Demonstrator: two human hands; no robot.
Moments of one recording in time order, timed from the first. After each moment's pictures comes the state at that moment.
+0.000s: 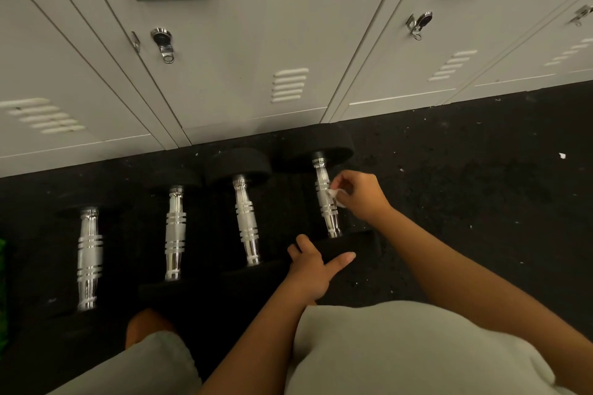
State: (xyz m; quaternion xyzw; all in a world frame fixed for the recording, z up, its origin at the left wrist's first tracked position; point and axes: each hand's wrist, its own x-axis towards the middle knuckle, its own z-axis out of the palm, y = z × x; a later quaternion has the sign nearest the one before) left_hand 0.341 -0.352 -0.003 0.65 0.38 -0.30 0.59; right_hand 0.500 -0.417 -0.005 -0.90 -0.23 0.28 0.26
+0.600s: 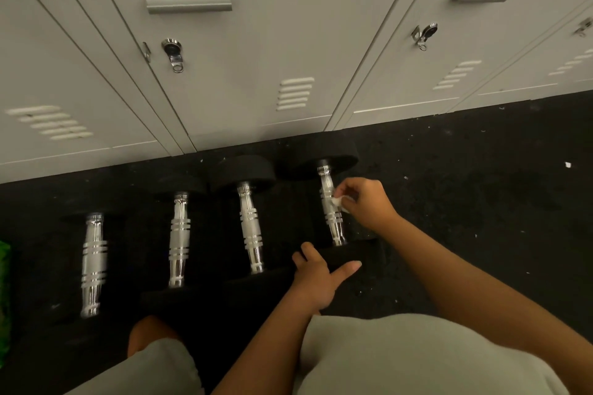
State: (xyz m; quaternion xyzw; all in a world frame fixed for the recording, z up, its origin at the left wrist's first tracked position) left_hand 0.342 -0.353 -0.004 0.65 0.38 -0.30 0.59; right_hand 0.500 -0.416 -0.002 -0.89 -0.25 0.26 0.26
